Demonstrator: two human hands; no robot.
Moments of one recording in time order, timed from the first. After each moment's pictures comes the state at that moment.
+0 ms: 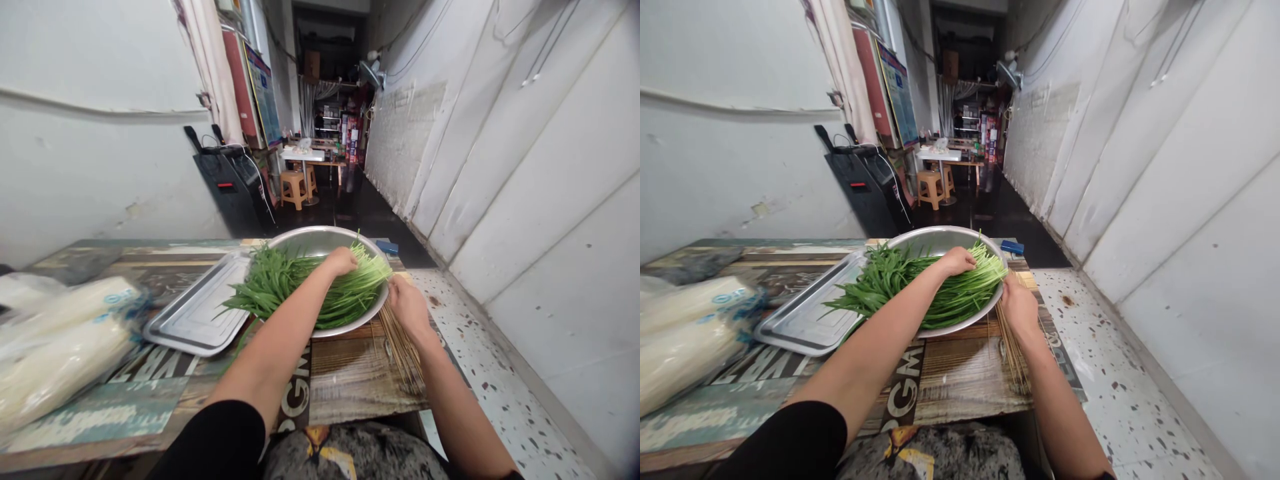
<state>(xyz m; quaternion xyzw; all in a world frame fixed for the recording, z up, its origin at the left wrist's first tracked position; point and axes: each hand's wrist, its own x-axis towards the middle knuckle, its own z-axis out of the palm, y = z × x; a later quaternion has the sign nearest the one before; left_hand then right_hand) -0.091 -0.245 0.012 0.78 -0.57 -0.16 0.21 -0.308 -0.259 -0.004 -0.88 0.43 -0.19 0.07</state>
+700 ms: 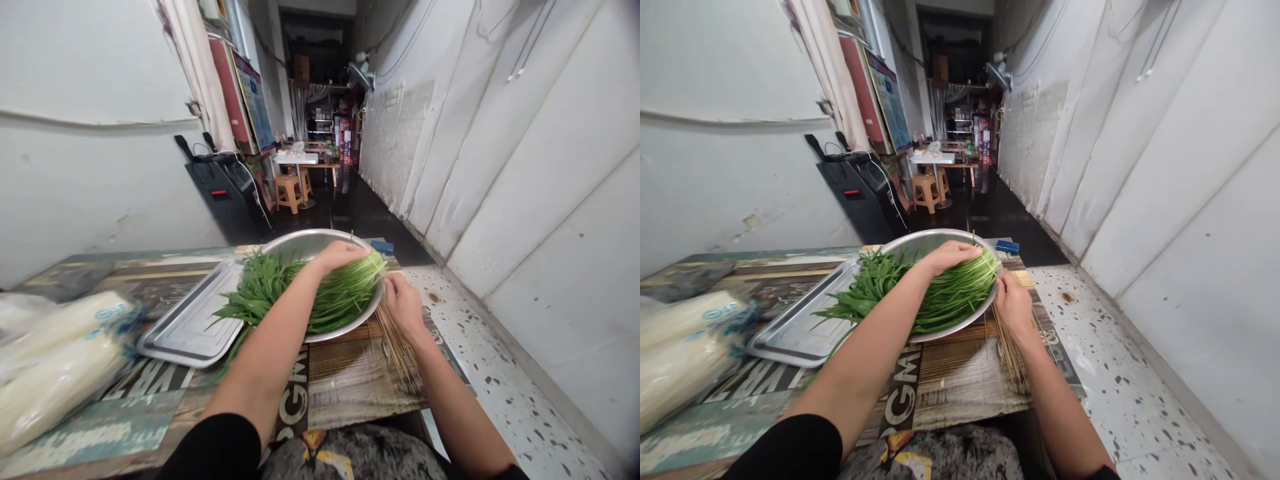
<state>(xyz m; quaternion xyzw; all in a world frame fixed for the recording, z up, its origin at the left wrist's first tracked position) -0.102 -0.228 0.040 0.69 -0.56 -0.25 0.38 -0.308 -0.262 -0.013 -0.85 0.37 -0.34 0.16</state>
